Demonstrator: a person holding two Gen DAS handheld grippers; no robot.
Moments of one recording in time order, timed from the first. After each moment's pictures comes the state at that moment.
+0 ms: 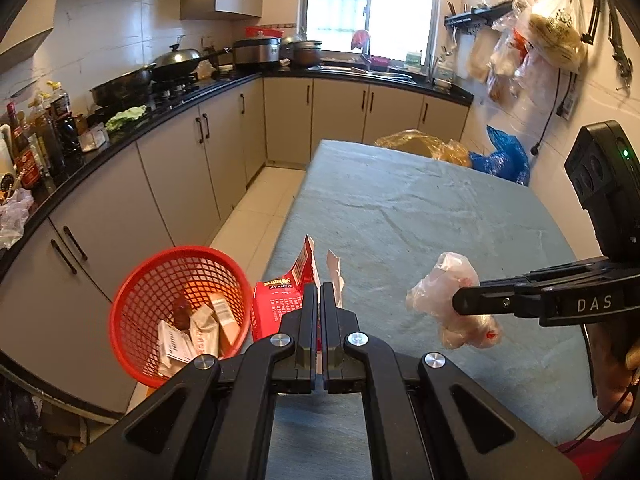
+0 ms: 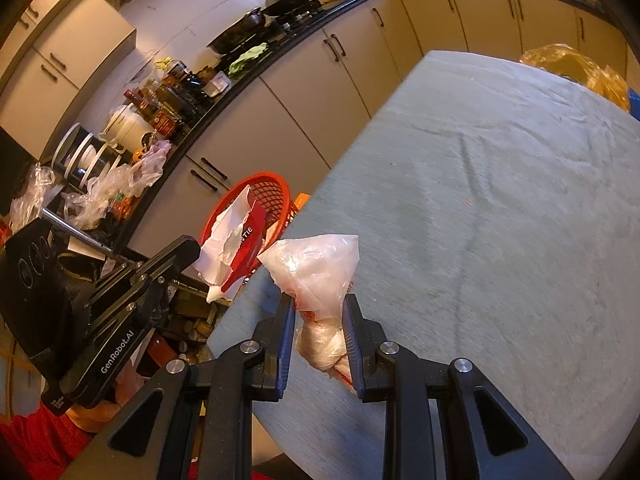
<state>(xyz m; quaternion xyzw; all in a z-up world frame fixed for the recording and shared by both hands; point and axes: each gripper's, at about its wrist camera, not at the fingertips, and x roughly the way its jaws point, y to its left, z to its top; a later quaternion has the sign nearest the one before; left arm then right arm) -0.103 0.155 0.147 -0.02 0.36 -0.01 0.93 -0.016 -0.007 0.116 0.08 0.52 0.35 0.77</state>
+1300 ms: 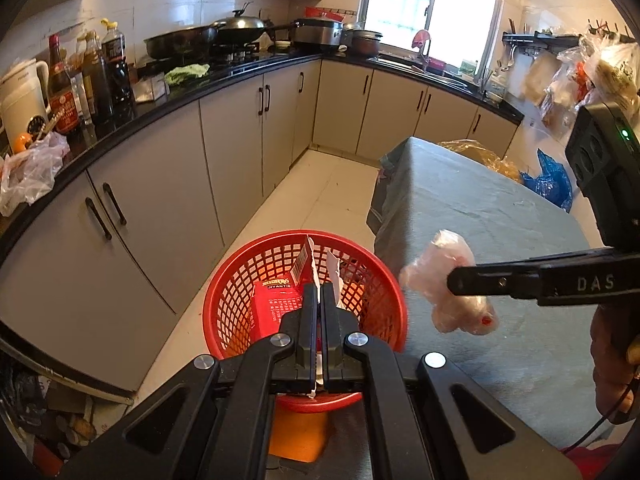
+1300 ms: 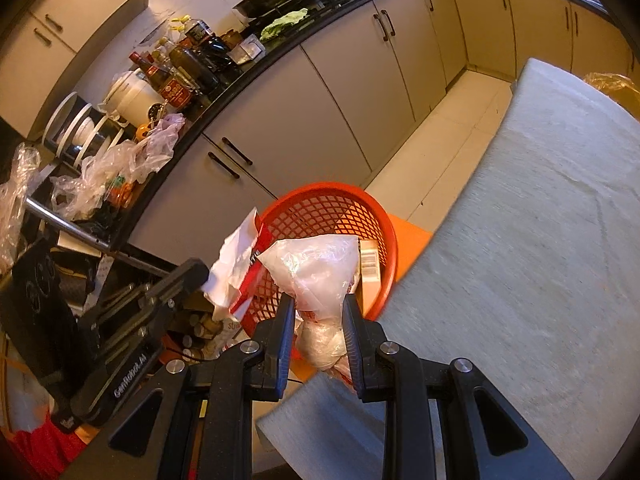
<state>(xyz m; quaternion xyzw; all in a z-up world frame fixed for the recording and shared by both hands) -0.092 0.318 0.117 -0.08 0.39 0.04 0.92 0.027 0.174 0.103 0.04 0.55 0.37 0.75</state>
